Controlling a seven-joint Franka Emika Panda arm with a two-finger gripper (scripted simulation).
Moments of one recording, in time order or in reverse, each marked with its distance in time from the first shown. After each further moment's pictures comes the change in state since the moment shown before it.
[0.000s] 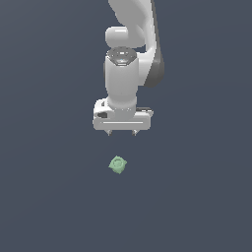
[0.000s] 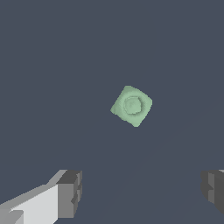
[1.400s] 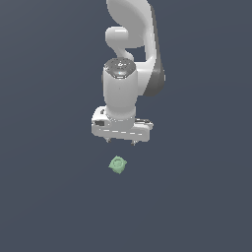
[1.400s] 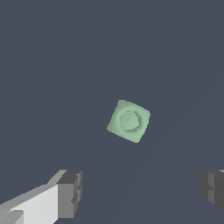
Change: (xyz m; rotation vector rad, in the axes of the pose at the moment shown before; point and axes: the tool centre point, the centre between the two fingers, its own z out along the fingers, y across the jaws) arm 0.029 0.004 0.015 0.000 0.005 0.151
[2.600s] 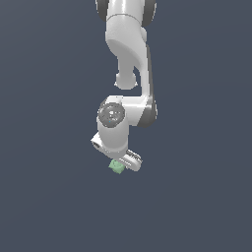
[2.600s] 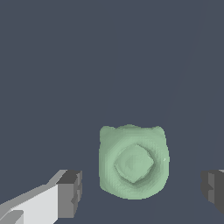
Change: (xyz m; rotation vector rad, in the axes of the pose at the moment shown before) arm 0.032 0.011 0.095 -0.001 -0.069 0.410
